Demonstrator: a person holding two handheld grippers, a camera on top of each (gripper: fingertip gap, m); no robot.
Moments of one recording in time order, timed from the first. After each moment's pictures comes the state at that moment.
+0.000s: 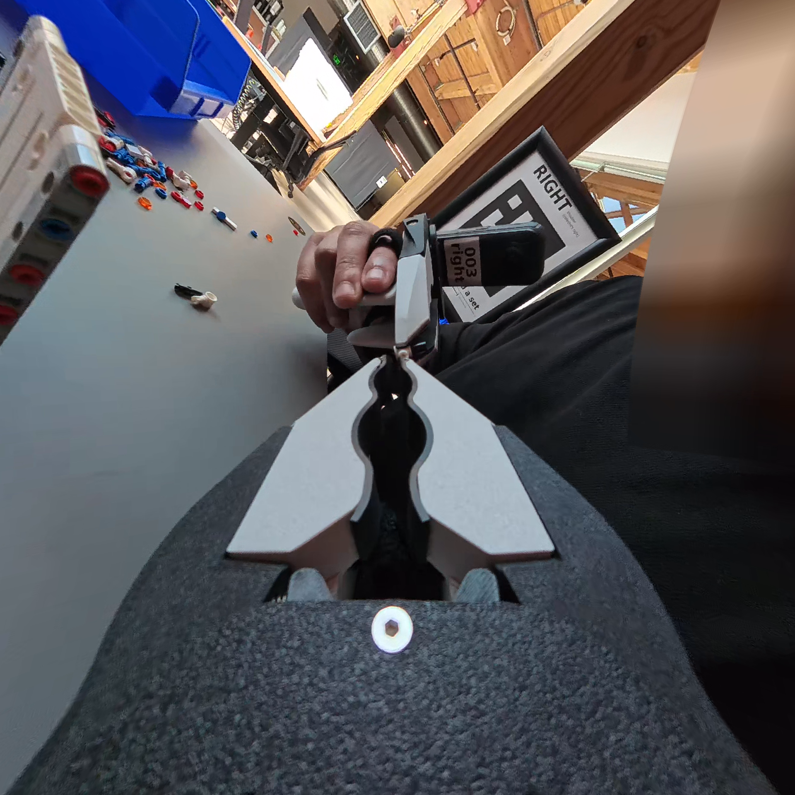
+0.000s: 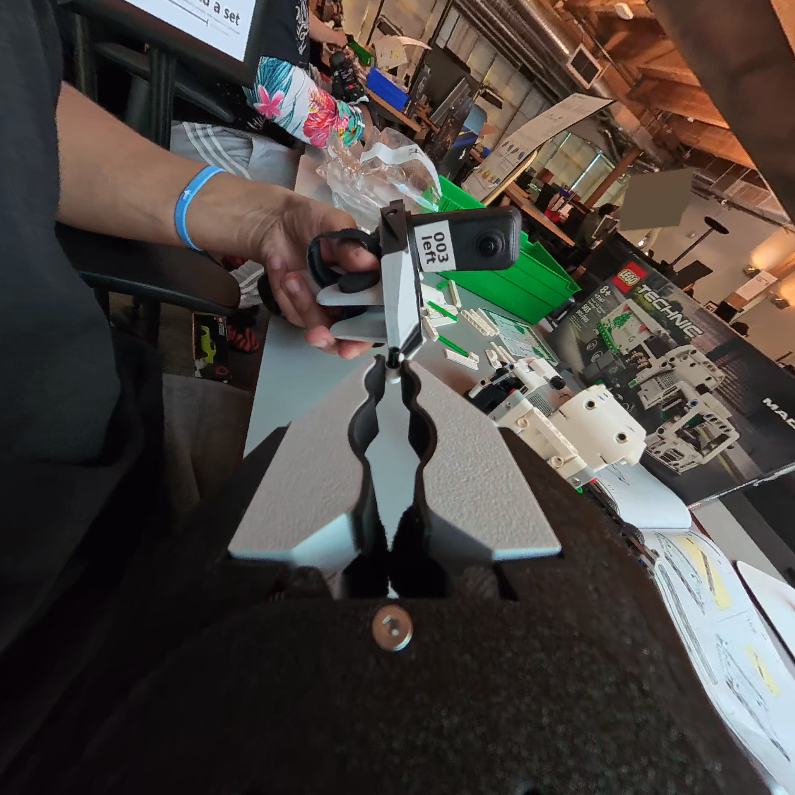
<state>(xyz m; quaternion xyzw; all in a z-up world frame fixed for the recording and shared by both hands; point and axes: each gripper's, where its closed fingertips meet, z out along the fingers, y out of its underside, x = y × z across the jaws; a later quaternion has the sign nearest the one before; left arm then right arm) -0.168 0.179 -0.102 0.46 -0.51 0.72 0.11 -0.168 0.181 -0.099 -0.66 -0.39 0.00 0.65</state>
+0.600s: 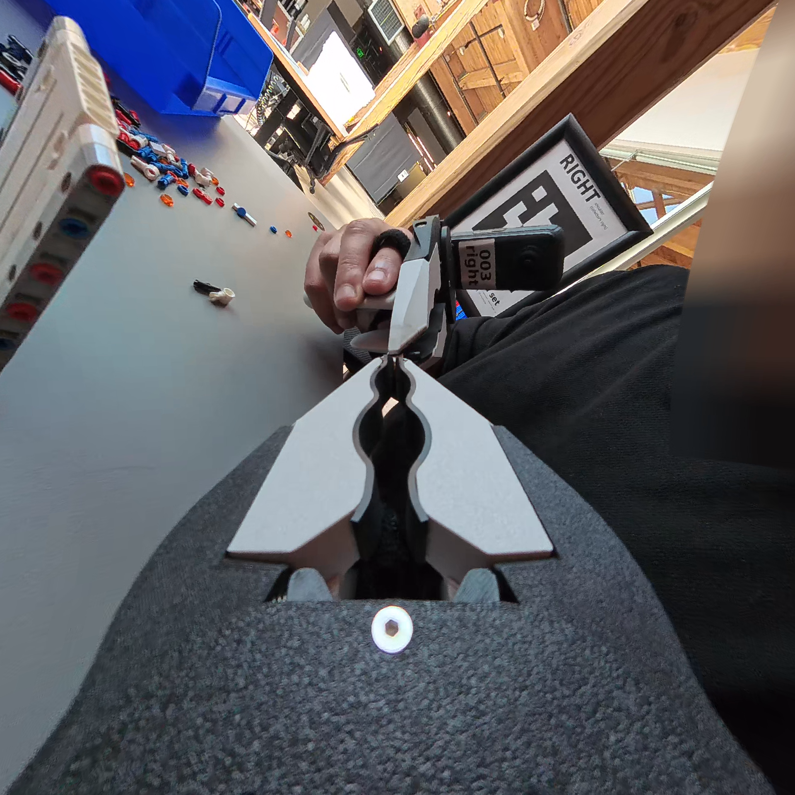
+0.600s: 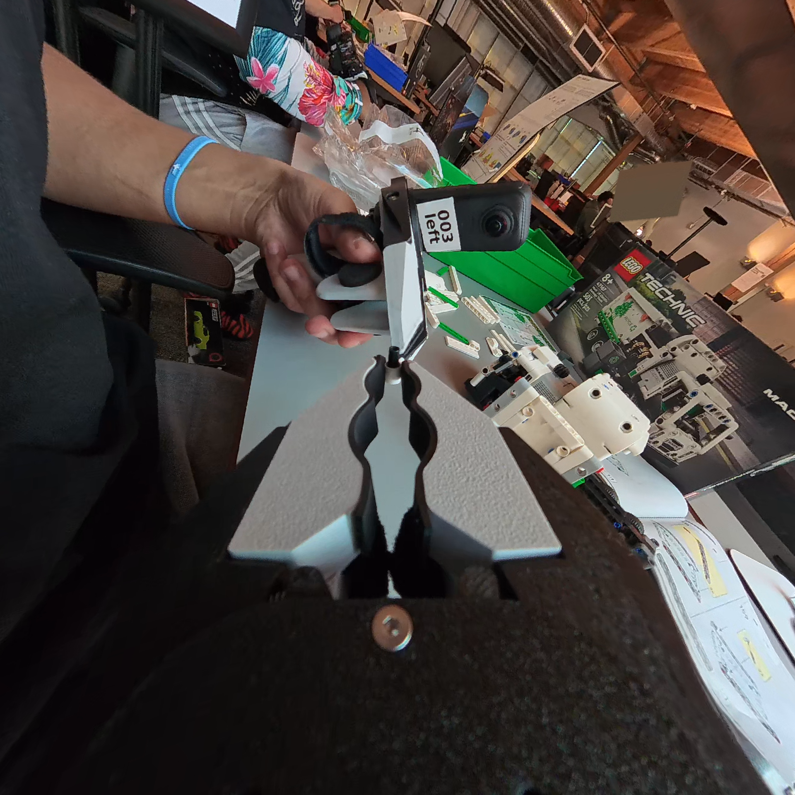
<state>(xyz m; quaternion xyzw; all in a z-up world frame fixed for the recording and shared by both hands) -0.163 0.179 -0.110 0.47 -0.52 0.70 0.09 -0.167 0.184 -0.110 -0.66 -0.39 -0.01 0.64</state>
